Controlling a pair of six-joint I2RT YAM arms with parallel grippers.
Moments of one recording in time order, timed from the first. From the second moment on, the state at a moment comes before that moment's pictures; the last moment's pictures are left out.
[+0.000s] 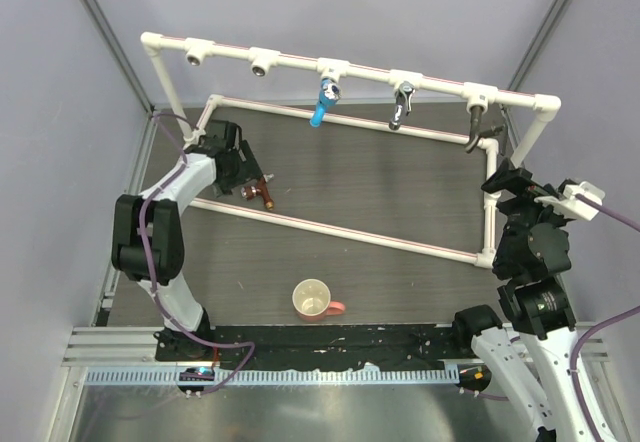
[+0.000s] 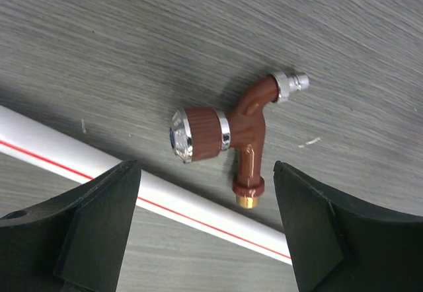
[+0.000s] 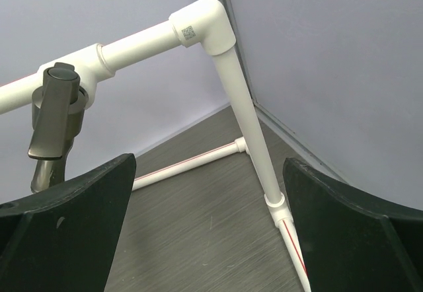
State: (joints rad) left arm -0.17 1.73 1.25 -0.53 -0.07 -0.60; right arm 0.25 0.43 0.75 -0.13 0.73 0.21
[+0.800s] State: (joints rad) left arm -0.22 1.90 1.30 -0.53 -0.02 -0.62; right arm 0.26 0.41 0.74 -0.22 0.66 0.22
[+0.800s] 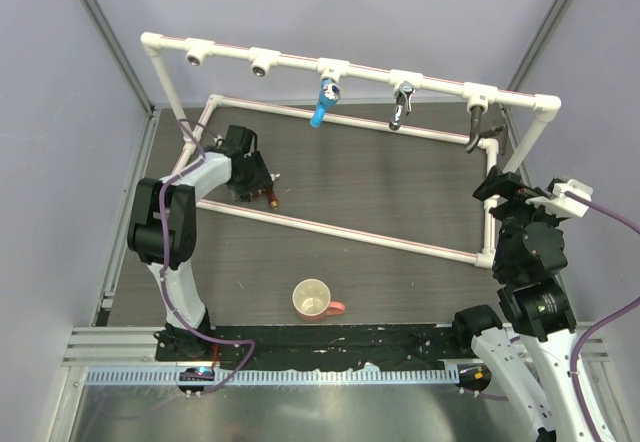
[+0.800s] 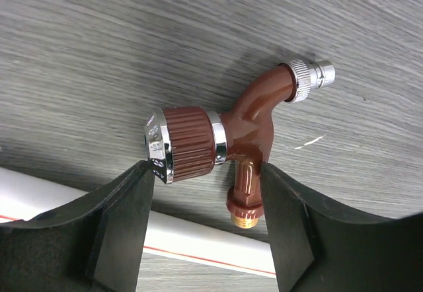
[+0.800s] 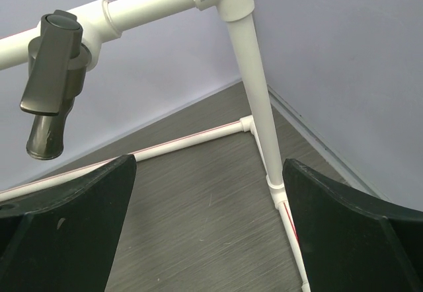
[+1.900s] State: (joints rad) left arm -0.44 1.91 1.28 -0.44 -0.16 -0.63; right arm 0.26 0.45 0.74 -0.29 0.38 0.24
